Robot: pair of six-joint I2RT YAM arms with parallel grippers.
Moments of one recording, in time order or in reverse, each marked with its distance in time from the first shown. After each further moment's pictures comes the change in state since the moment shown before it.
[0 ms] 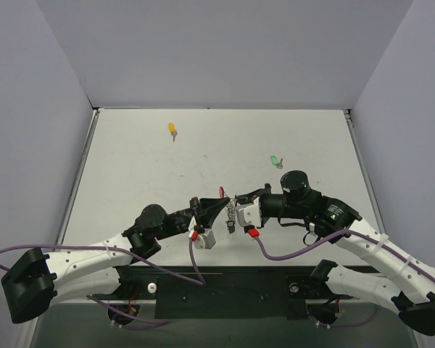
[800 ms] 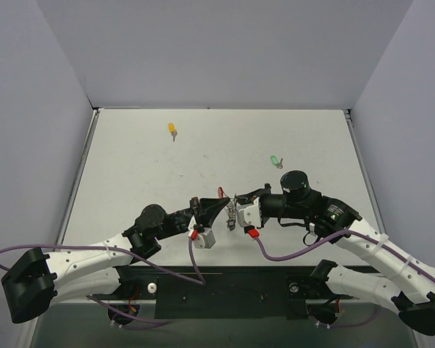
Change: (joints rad) left arm 0.000 0.001 0.000 0.007 -0.002 -0.016; right arm 0.002 0.000 0.000 0.003 0.000 -0.004
